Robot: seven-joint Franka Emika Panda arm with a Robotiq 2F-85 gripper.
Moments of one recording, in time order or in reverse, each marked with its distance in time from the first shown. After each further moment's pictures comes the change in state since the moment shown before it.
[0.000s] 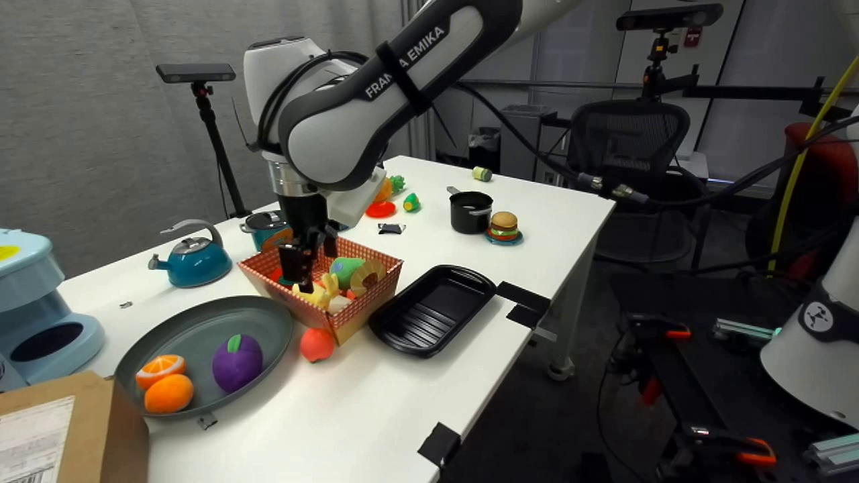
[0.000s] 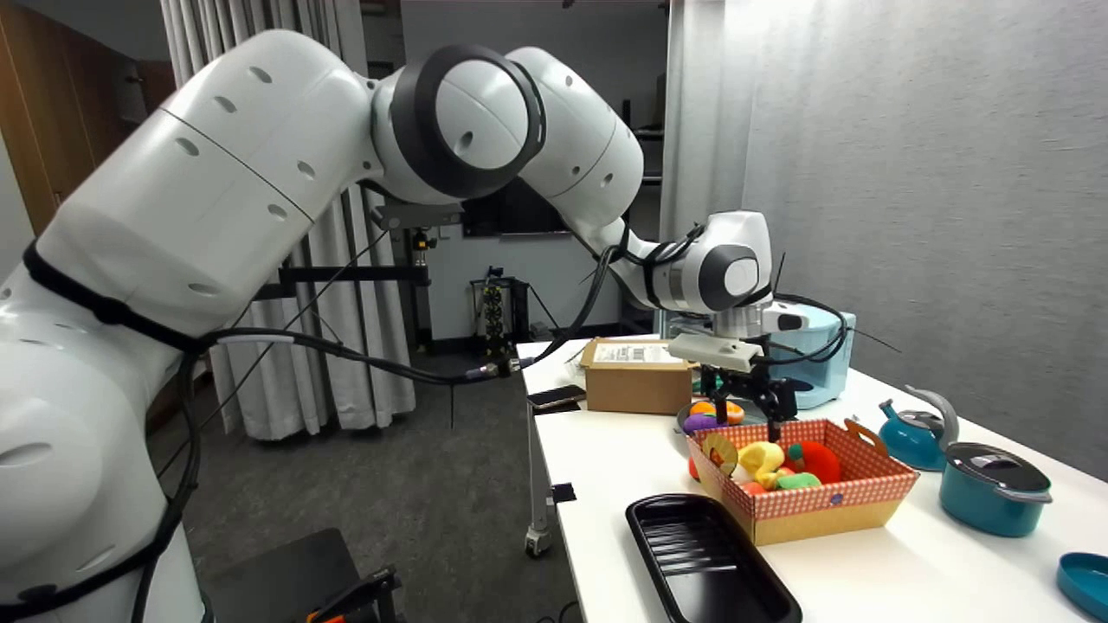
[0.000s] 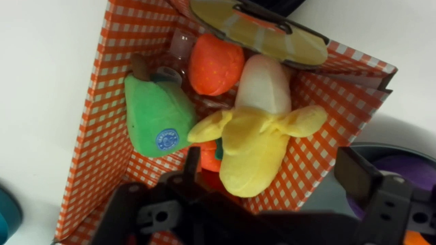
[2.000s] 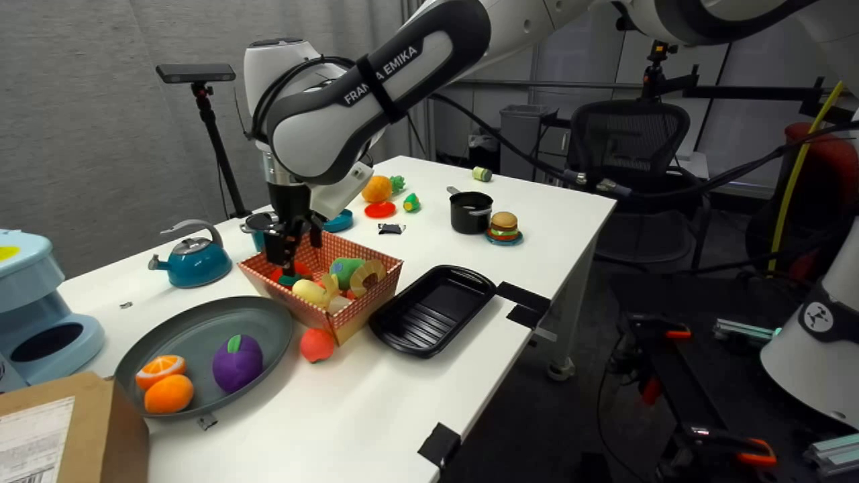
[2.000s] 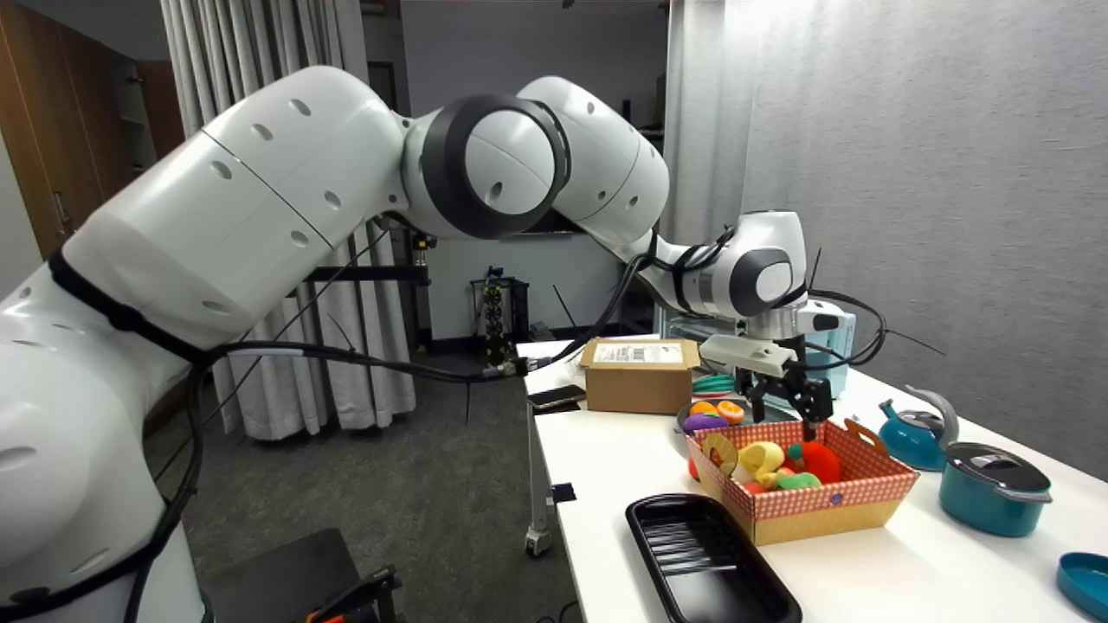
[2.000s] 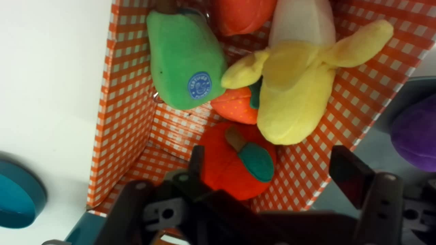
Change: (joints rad) arm -0.040 0.112 -0.012 0.186 0.034 0.003 0.015
